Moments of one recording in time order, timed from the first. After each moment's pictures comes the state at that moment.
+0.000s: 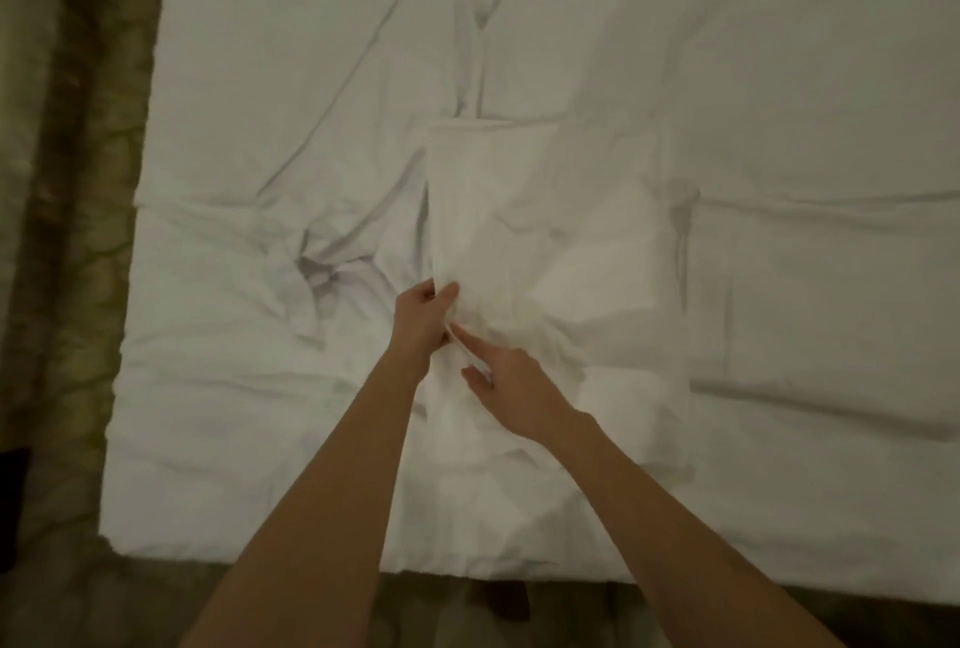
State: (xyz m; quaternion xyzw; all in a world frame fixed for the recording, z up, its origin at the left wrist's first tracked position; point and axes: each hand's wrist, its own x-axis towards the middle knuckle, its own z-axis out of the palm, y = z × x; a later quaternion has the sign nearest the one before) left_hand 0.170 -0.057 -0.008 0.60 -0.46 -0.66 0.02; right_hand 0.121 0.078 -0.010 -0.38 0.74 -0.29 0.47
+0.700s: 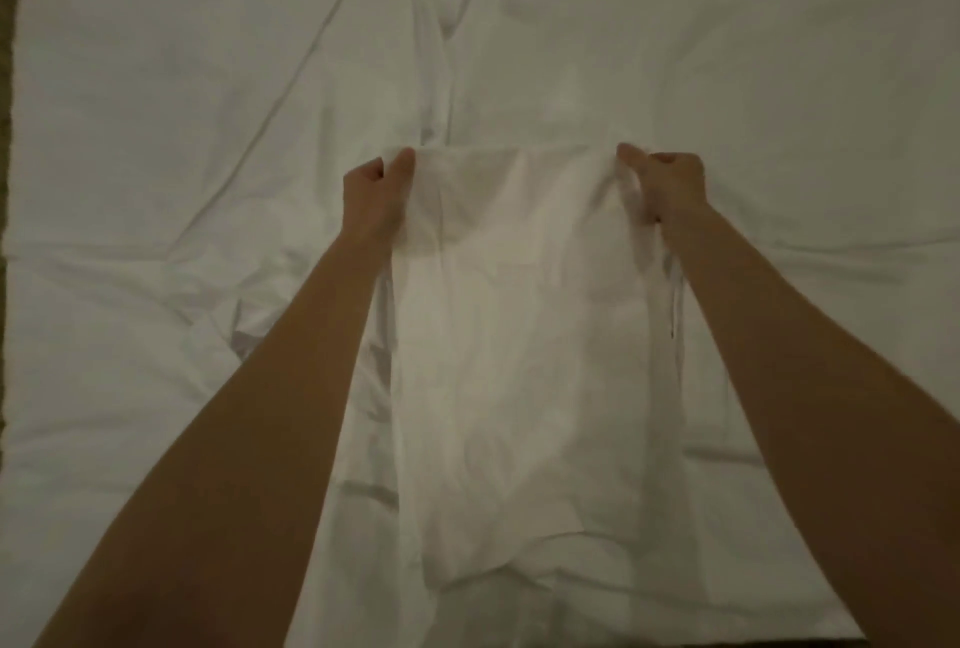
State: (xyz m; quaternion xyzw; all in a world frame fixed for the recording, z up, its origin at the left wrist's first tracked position) left_hand 0.042 -0.196 -0.038 0.55 -0.55 -0.62 0.10; right_hand -0.148 -0.003 -0.031 0.09 0.87 -0.40 0.29
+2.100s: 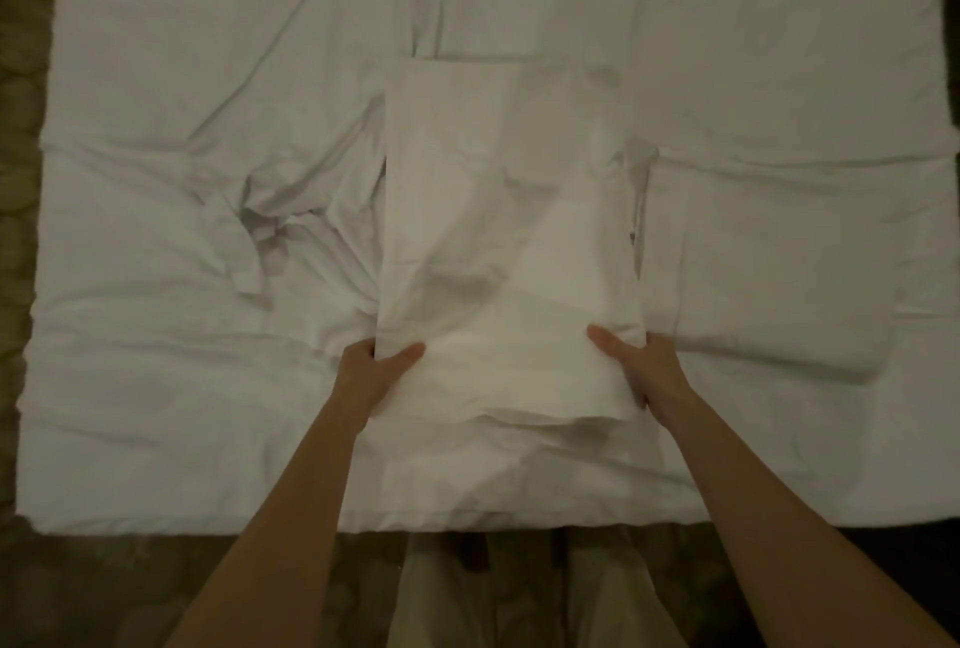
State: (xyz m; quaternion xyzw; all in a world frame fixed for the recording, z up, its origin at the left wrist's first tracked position) left_hand 0.250 -0.008 -0.034 0.63 -0.52 -0.57 -0.11; right_hand 0.047 0.204 -0.027 0.17 0.79 -0.39 0.45
